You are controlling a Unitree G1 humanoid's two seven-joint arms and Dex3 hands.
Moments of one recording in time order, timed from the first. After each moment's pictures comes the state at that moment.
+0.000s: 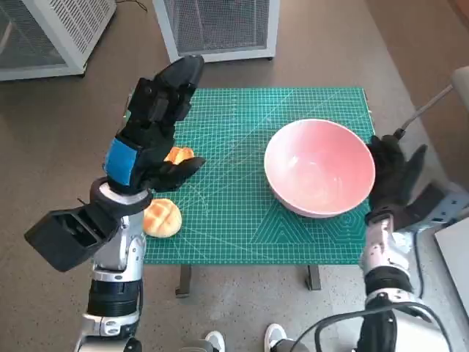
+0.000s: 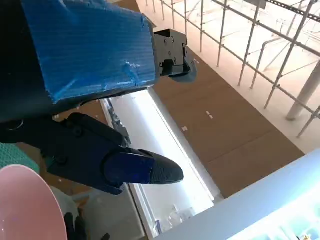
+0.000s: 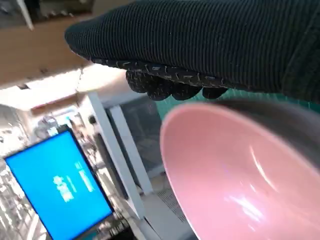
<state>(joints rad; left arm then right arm) -0.52 0.16 0.10 0.14 -0.28 -0.44 -0.44 -0.80 -0.21 -0.49 1.30 0.31 -0.43 0.20</state>
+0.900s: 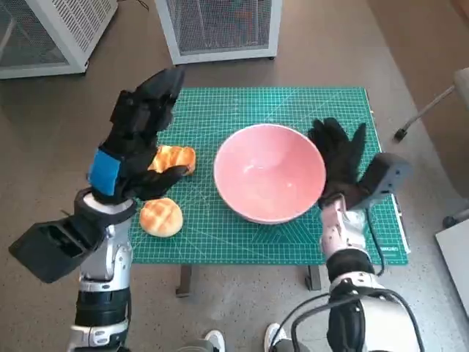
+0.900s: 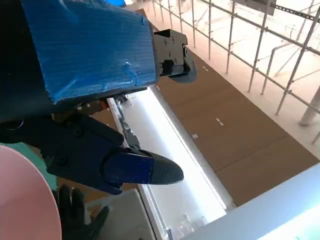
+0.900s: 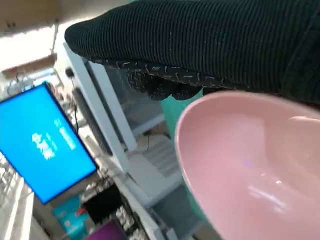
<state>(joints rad) -0.44 0.21 0.14 0.08 -0.29 -0.44 -0.44 -0.94 -0.03 -0.45 1.31 0.27 -0.35 0.15</state>
